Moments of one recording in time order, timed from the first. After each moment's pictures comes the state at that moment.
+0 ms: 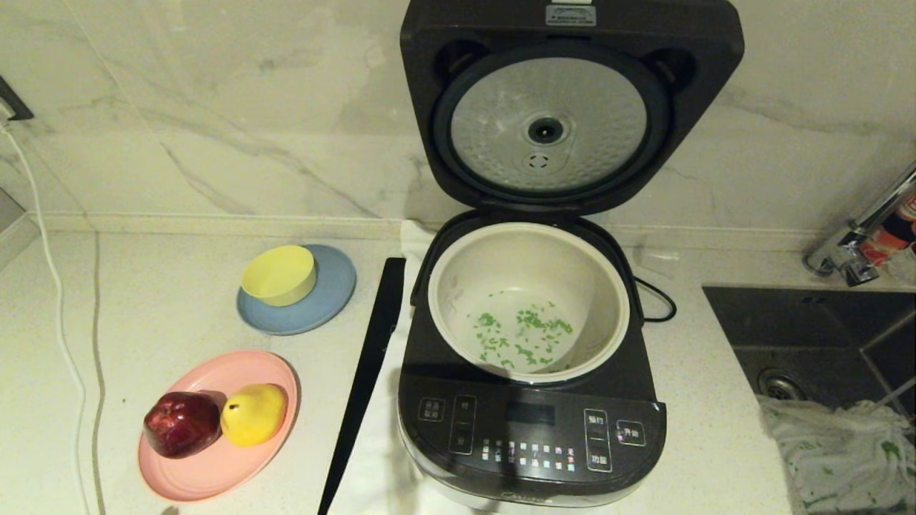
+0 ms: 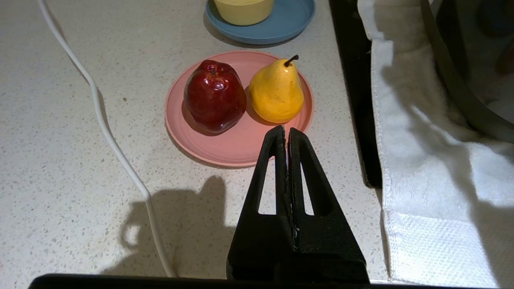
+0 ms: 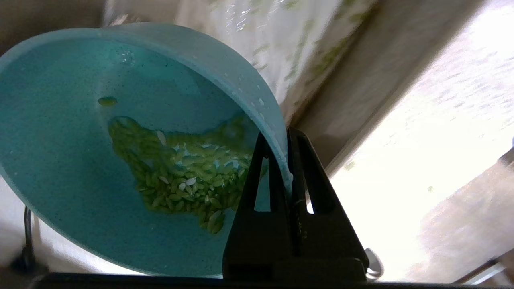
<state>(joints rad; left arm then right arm) -0.02 0.00 0.00 0.01 -0.02 0.05 -0.96 1.80 -1.24 0.56 0.34 0.33</state>
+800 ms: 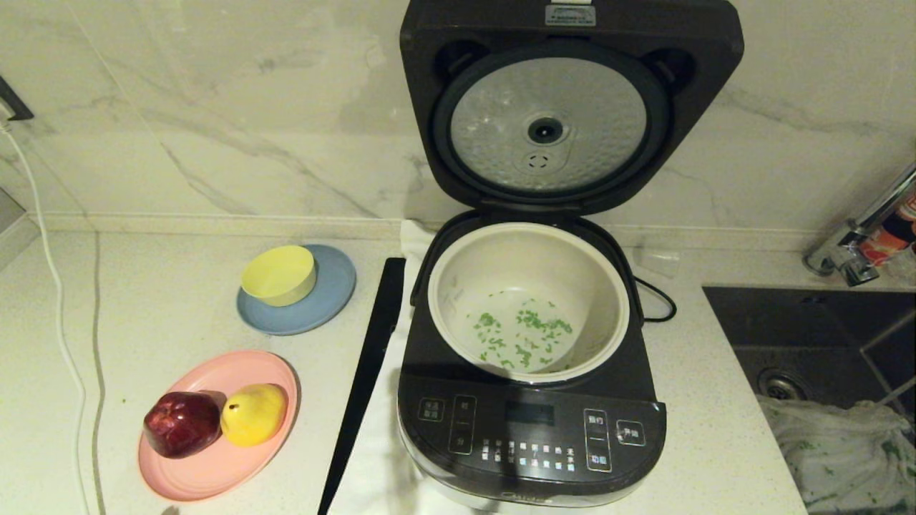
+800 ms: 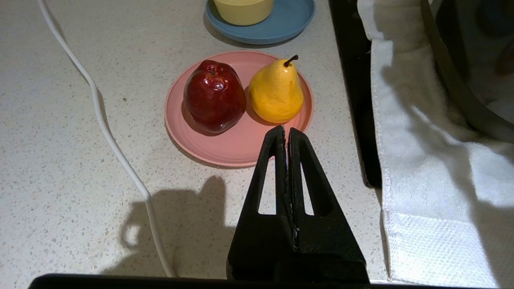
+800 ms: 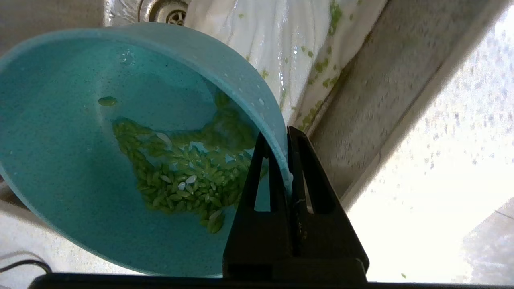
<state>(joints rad) -0.02 0.00 0.00 0.01 -0.02 0.05 -1.09 2.10 -1.51 0.55 0.40 0.33</state>
